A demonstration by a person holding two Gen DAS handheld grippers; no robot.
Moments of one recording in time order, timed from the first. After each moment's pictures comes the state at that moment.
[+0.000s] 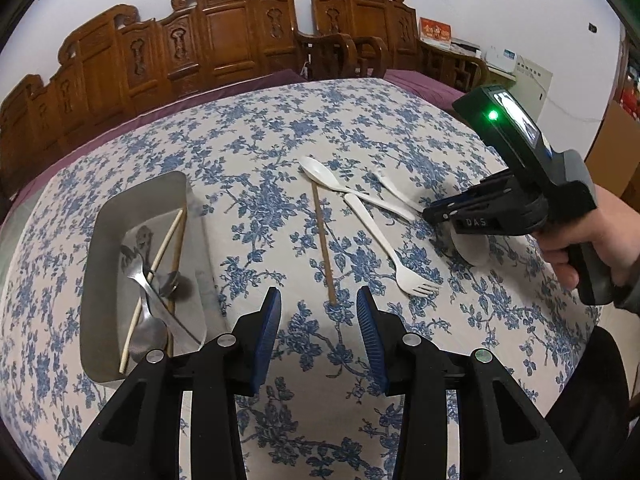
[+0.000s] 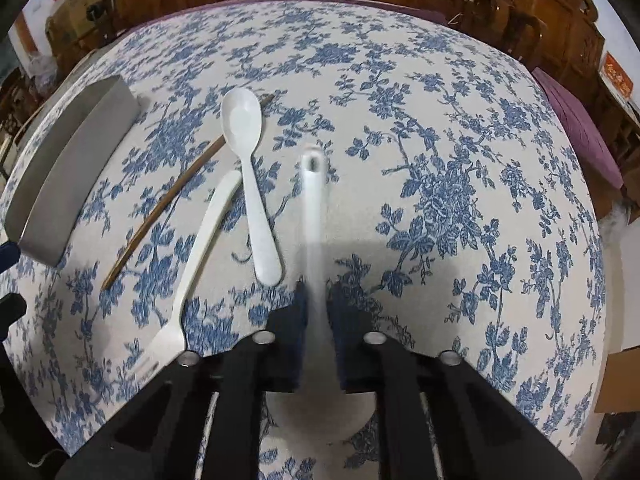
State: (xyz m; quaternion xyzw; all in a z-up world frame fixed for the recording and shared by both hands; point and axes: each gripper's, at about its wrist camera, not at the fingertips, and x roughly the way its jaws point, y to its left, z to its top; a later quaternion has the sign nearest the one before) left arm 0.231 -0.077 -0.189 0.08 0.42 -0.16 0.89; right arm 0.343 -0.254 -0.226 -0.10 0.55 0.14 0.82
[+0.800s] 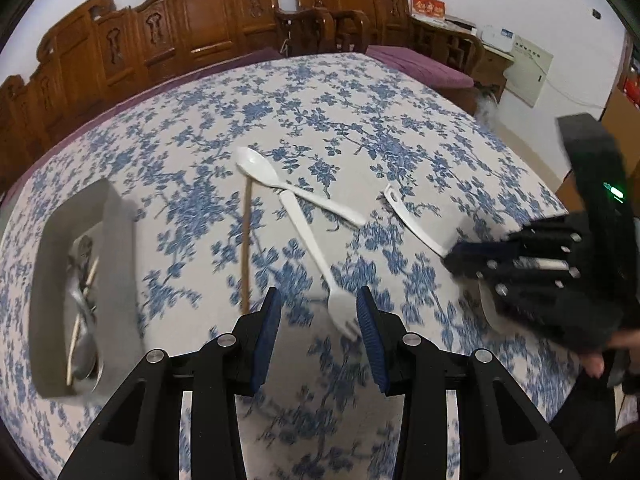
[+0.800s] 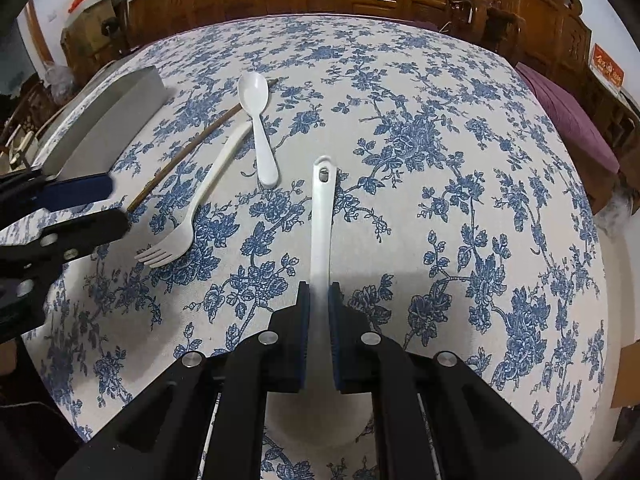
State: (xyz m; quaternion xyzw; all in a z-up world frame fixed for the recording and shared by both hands) left arm 0.262 -0.152 -0.209 0.08 0.46 -0.17 0.87; right arm 0.277 -0.300 -0.227 -0.05 0.52 0.16 0.84
